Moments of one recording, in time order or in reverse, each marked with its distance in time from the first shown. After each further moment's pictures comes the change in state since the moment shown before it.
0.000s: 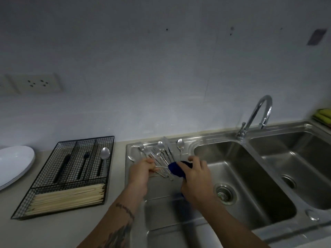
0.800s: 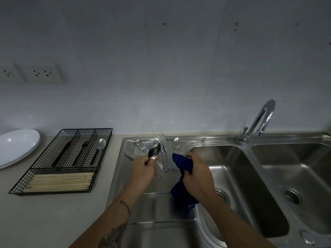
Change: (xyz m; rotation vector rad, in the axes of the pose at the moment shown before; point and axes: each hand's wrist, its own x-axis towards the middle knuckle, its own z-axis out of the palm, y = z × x) left_hand -0.009 -0.033 0.048 0.458 0.065 0.340; right_hand 0.021 0.067 -0.011 0.544 -0.131 0.133
